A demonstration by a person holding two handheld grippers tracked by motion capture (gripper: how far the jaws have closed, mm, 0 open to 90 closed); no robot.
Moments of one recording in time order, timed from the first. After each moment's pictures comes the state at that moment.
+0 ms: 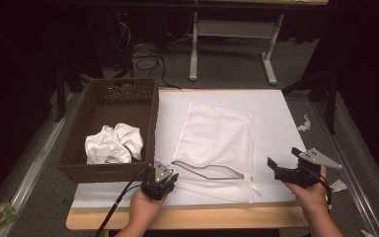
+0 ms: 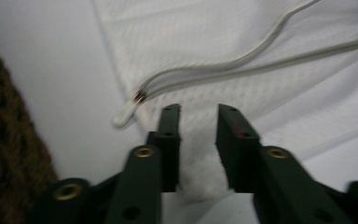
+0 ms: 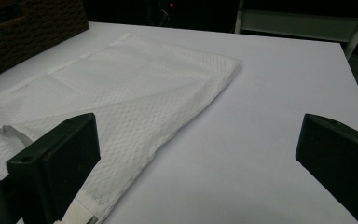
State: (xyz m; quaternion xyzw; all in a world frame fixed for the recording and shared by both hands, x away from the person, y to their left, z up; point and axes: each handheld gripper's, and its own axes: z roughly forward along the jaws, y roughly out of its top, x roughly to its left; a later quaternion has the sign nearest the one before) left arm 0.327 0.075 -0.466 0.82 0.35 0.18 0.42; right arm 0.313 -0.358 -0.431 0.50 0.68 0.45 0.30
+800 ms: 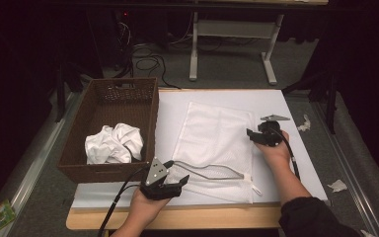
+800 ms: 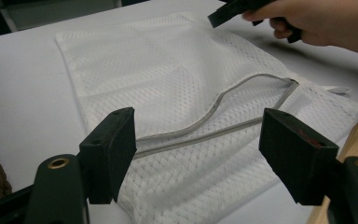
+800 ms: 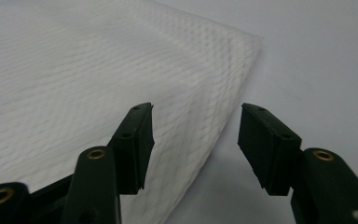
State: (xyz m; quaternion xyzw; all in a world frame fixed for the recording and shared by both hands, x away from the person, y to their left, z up) left arm 0.318 0.080 -0.440 0.79 0.31 0.17 0.50; right arm 0.474 -0.320 -0.465 0.56 0.72 0.33 0.25
